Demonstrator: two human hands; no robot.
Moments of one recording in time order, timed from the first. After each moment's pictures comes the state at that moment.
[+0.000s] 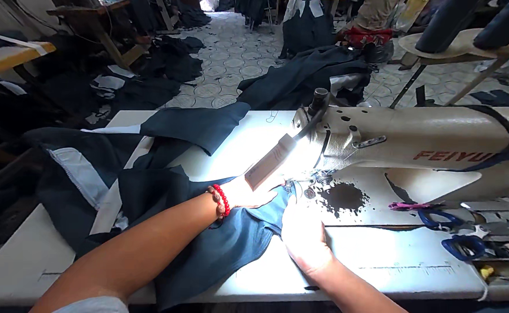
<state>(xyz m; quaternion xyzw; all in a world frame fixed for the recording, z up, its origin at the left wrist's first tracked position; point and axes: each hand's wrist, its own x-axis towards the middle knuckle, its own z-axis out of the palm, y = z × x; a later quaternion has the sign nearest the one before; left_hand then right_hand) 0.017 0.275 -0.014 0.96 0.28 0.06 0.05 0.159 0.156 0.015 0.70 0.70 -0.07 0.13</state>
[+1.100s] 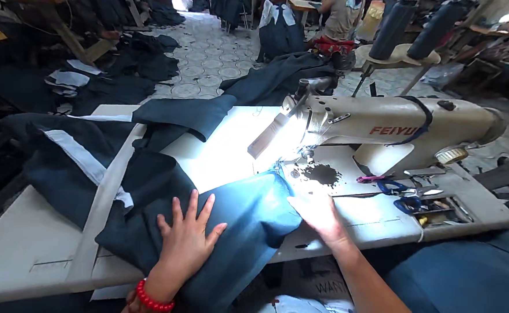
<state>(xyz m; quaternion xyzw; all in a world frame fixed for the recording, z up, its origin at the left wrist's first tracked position) -0.076 0.095 -0.048 0.76 0.63 0.15 0.00 0.219 0.120 0.005 0.71 0.61 -0.20 -0.30</state>
